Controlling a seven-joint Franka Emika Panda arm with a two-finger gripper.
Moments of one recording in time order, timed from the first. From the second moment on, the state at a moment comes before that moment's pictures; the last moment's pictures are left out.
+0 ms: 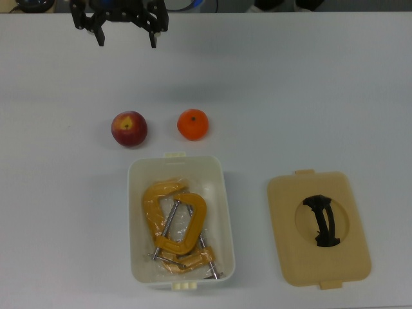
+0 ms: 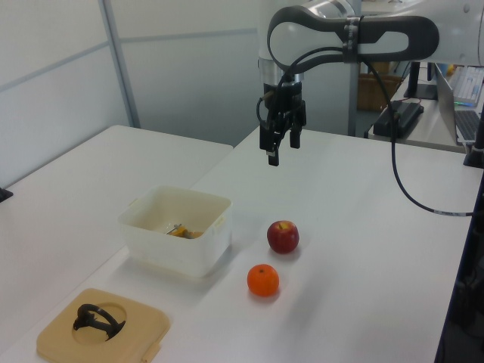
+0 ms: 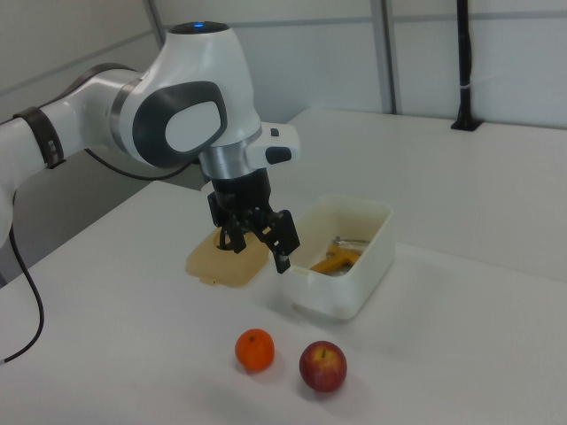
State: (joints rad) arm -0.07 0.06 -0.02 -1.58 0.03 1.65 -0.04
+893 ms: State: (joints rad) arm -0.13 0.19 -0.02 -1.64 -0.04 1.65 -0.13
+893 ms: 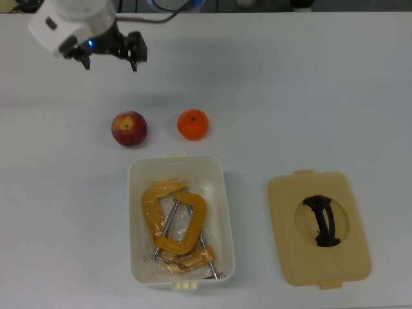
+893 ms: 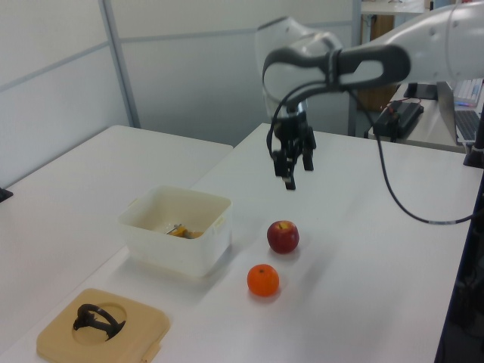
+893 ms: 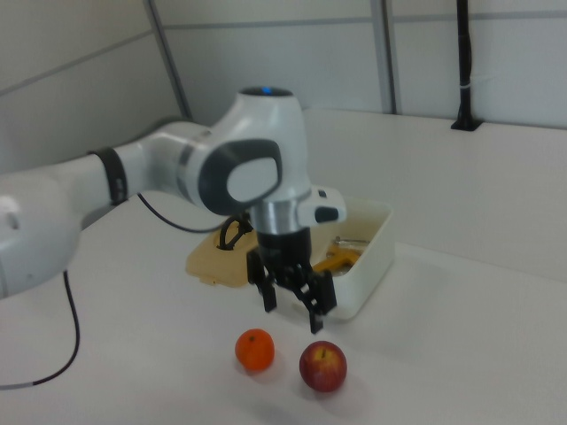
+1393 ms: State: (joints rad) arm -0.12 0.38 -0.01 -1.69 -0.09 1.84 -0.15
